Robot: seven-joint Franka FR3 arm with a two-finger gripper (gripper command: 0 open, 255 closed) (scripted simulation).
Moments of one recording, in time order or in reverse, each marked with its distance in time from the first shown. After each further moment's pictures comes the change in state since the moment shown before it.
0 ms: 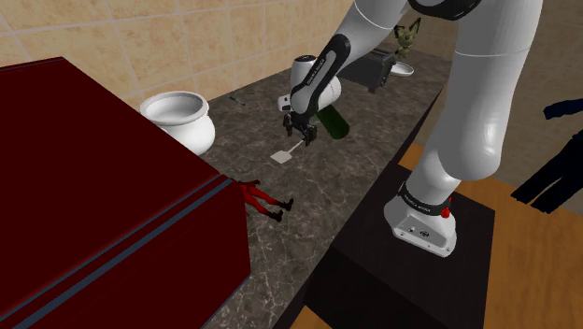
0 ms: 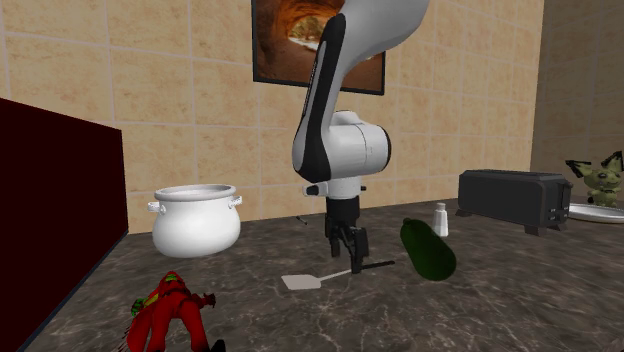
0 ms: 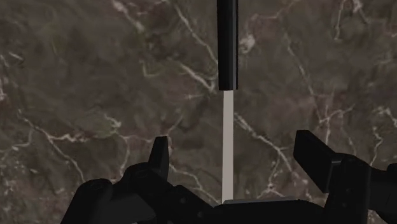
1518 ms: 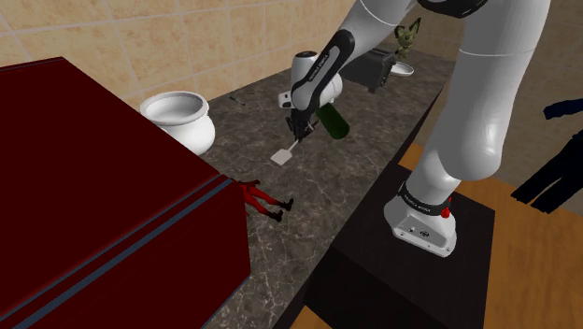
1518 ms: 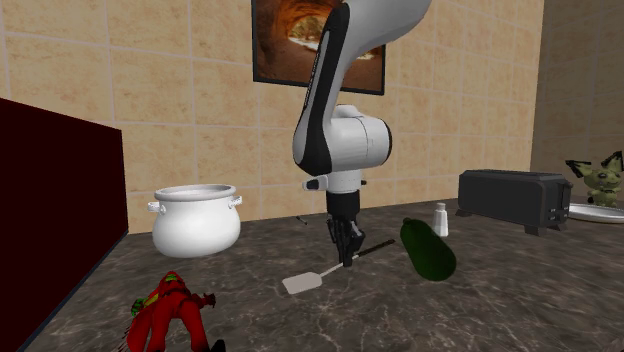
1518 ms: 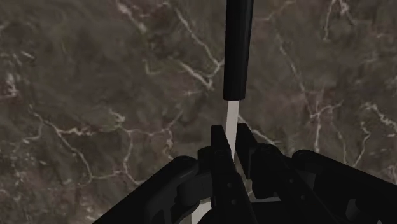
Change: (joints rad) arm 0.010 -0.037 -0.013 -0.006 -0.019 -0.028 0.012
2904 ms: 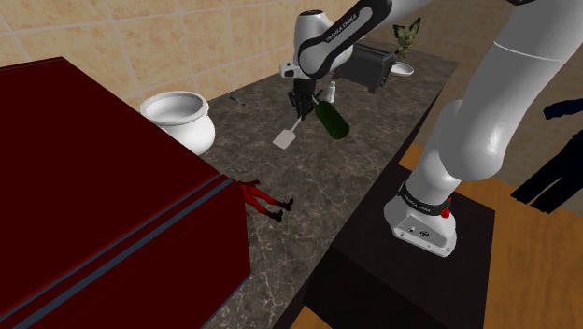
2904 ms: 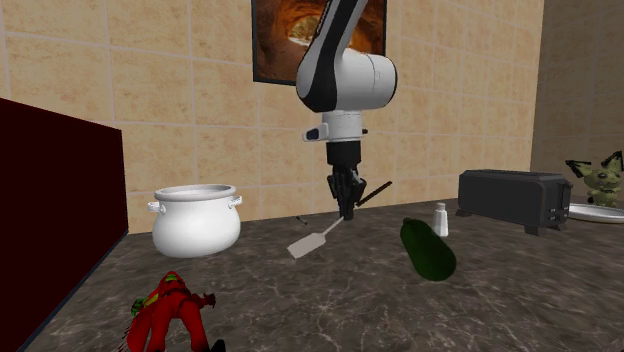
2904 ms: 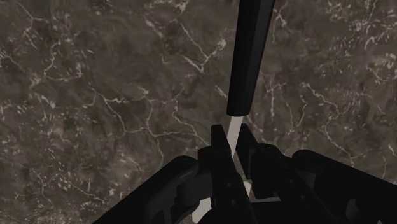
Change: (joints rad) arm 0.029 -0.265 -0.040 0.030 -0.128 -0.284 0.078
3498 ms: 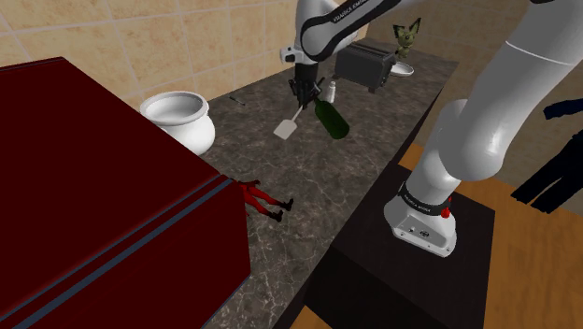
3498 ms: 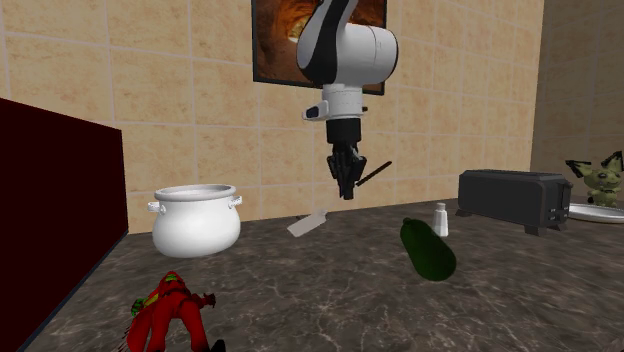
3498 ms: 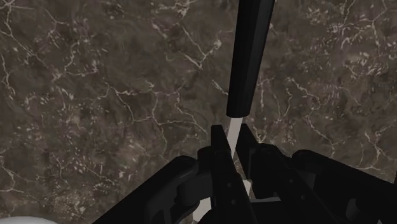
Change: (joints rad) arm 0.001 -0.084 0.005 0.045 -0.026 -0.127 0.015
